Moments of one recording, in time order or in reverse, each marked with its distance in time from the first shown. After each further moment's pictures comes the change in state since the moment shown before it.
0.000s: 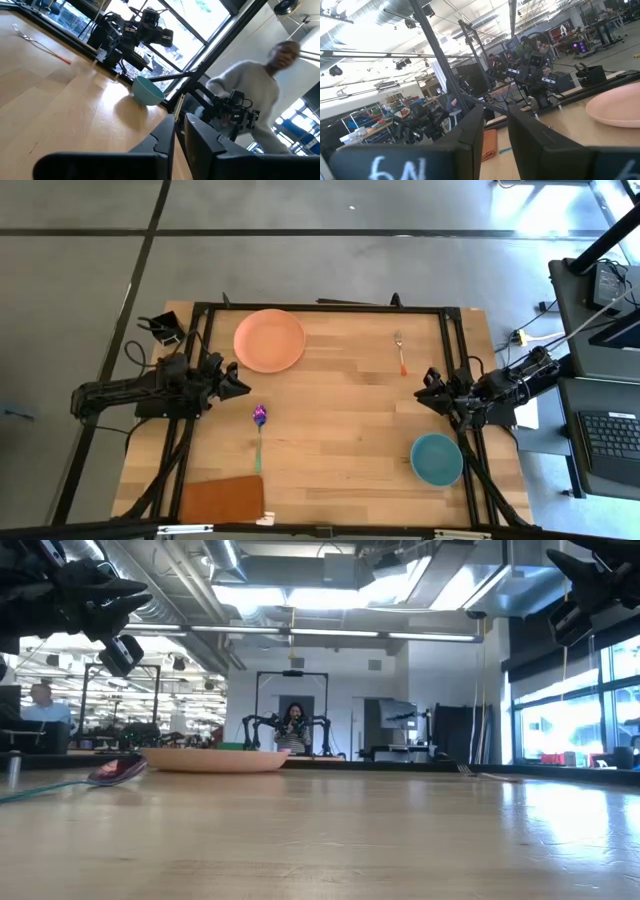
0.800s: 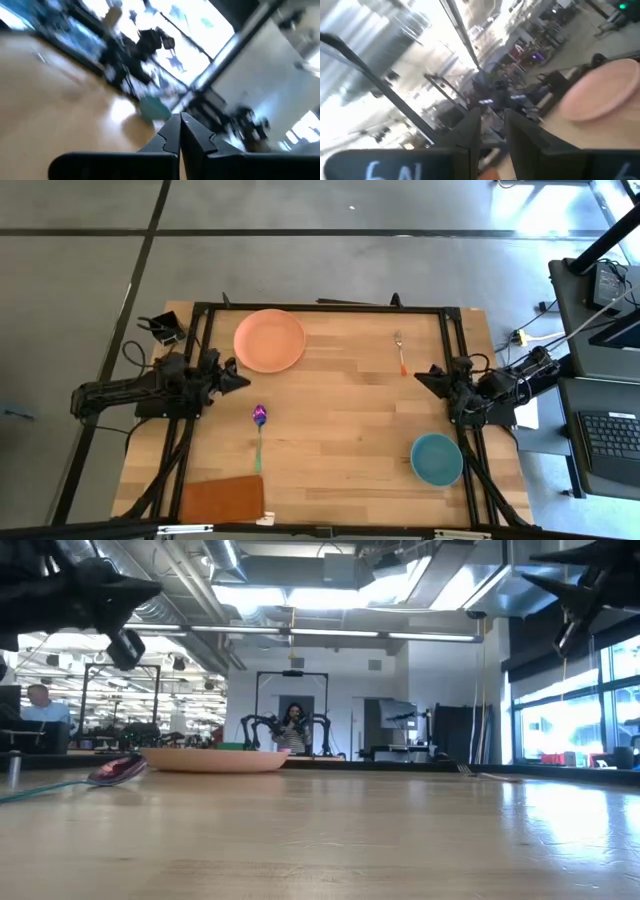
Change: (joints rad) left arm 0.000 0.001 0.000 0.073 -0.152 -0.001; right arm 0.000 0.004 0.000 0.098 0.293 0.285
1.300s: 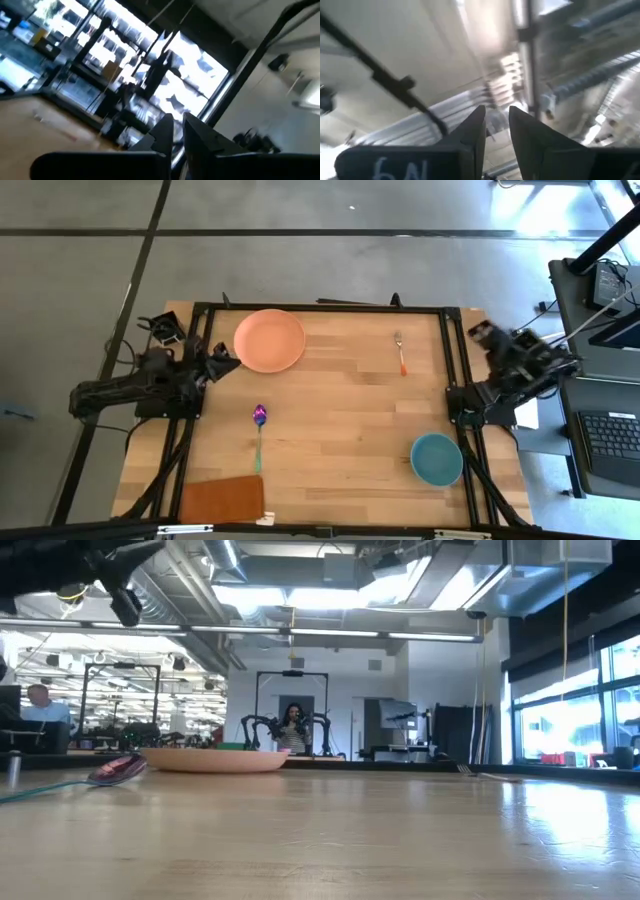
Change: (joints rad) left arm 0.001 0.040 0.169 -0.002 -0.098 0.033; right arm -0.146 0.283 0.331 0.685 -0.389 -0.541
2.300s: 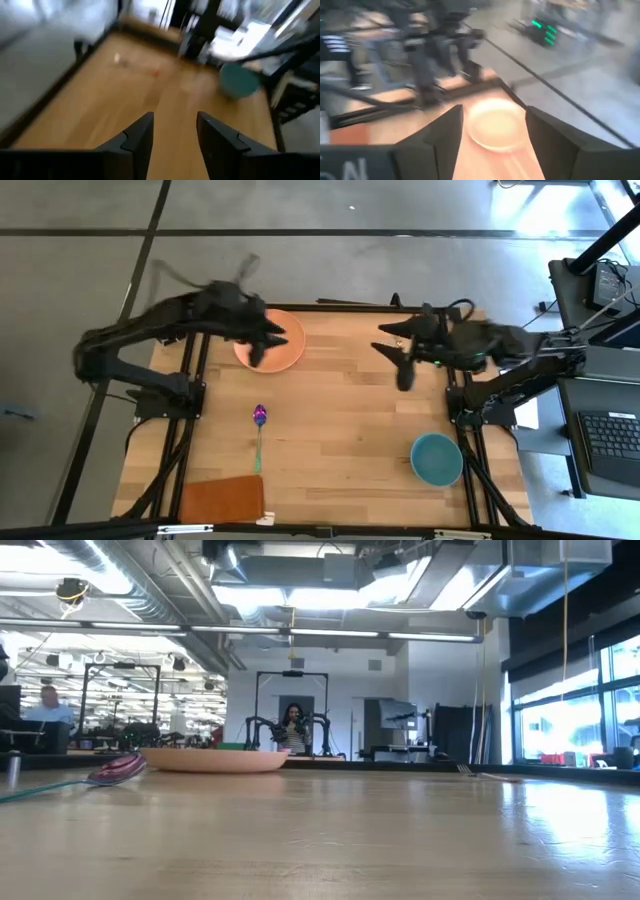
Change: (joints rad) left arm 0.063 1.094 1.193 -0.973 -0.047 0.473; right arm -0.131 0.884 1.107 -1.663 0.344 0.113
